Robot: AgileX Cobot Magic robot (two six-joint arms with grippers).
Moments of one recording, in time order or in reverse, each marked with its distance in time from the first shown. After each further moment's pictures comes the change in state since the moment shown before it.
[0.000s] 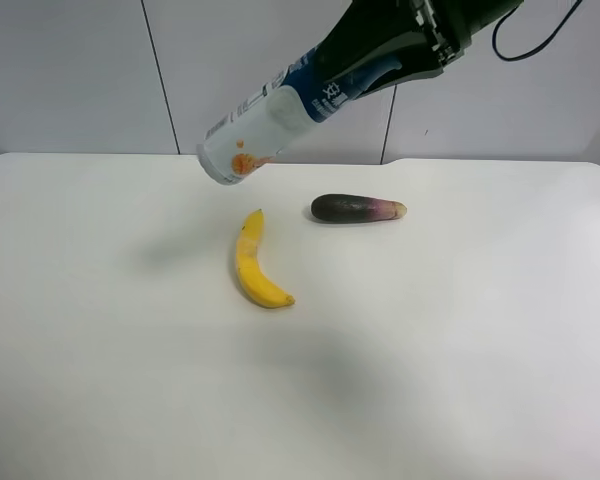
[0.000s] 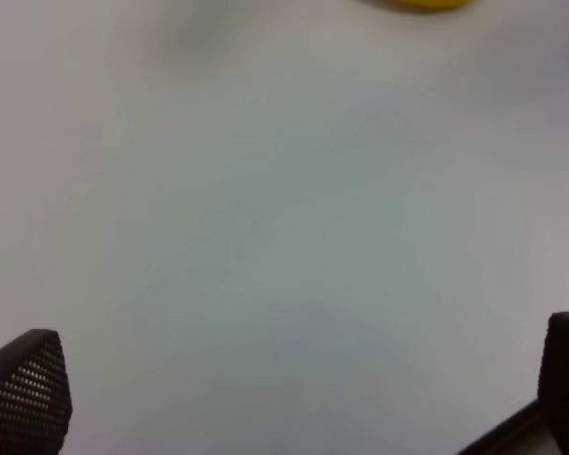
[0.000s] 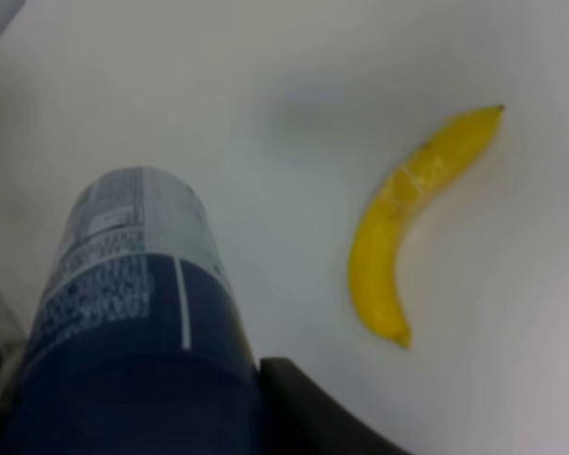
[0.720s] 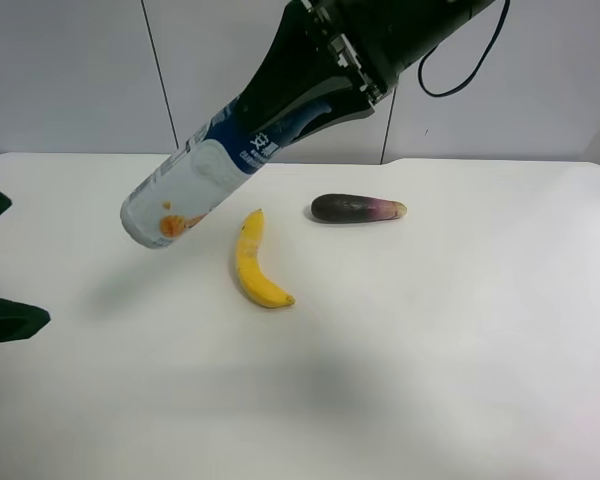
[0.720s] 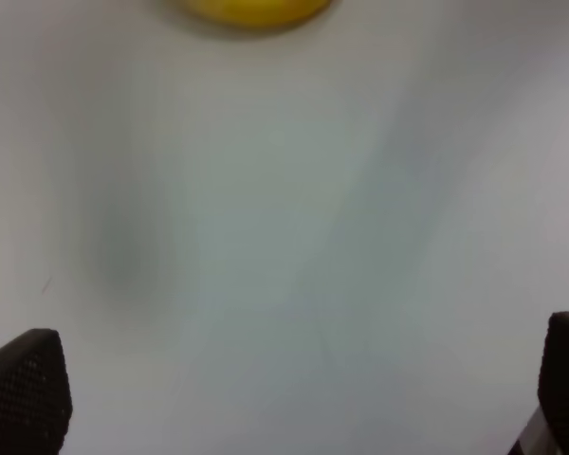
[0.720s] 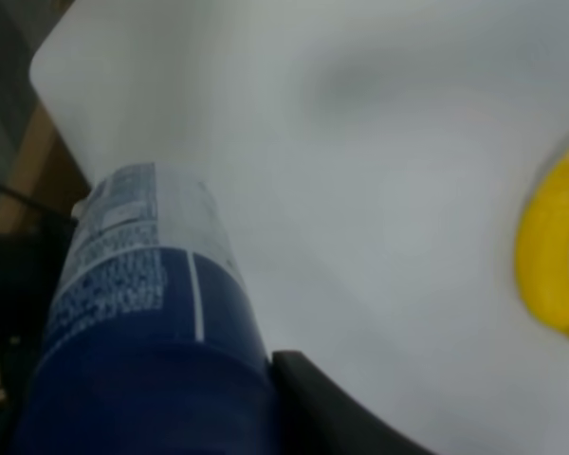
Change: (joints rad) left arm -0.417 0.475 -0.219 0.140 -0.108 -0.006; right arm 0.193 0.051 0.000 0.009 -0.006 0.026
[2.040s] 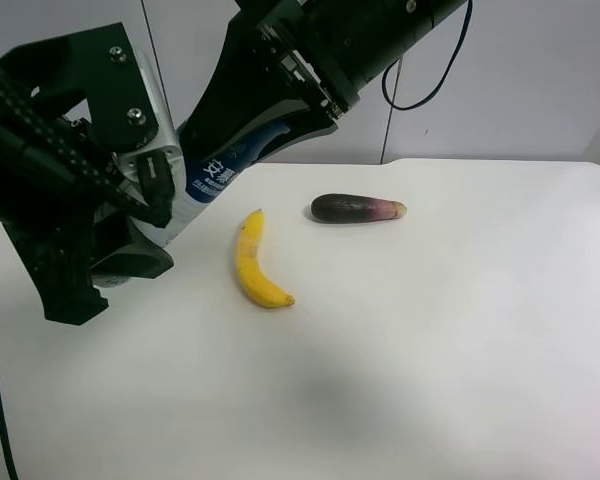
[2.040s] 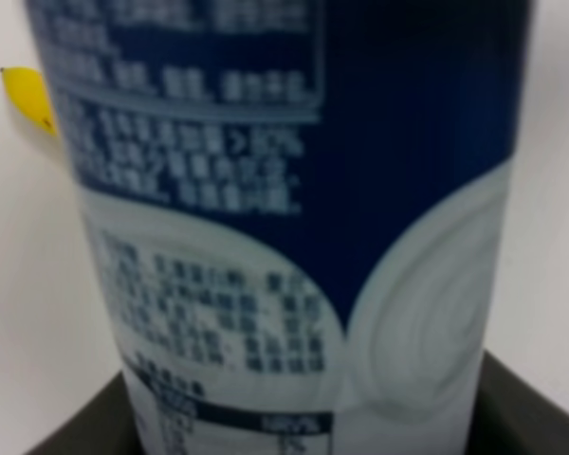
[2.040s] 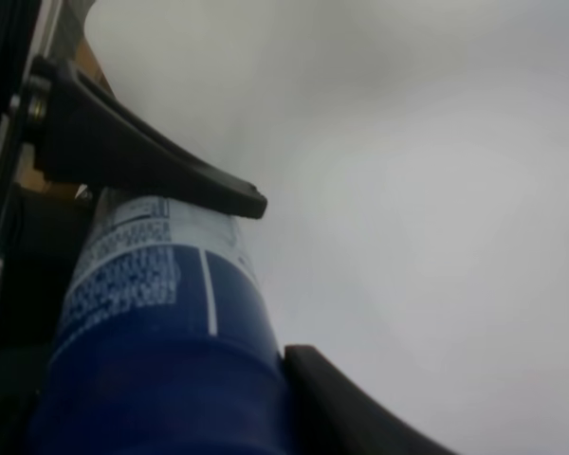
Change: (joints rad) left arm -0.146 0.284 -0.112 0.027 -0.156 -0.020; right arm 0.100 0.000 0.000 -0.013 -0.035 0.031
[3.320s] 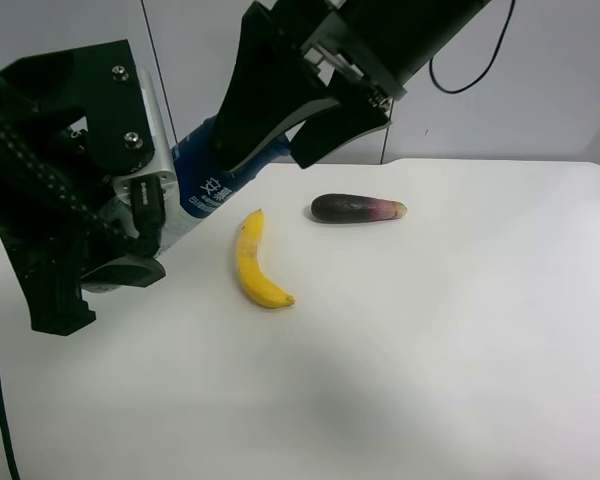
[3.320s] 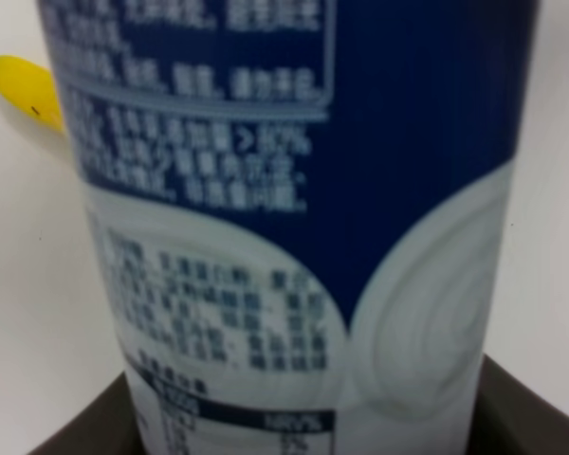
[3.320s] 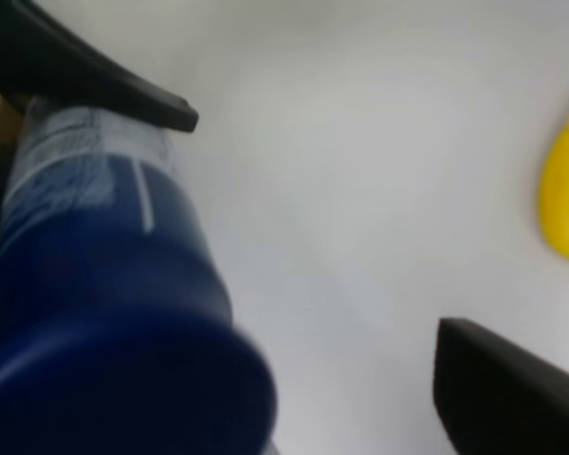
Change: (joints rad) left arm 0.000 0.004 0.000 0.008 0.028 0.046; right arm 0.000 -0.087 -0.003 -0.216 0.026 0.106
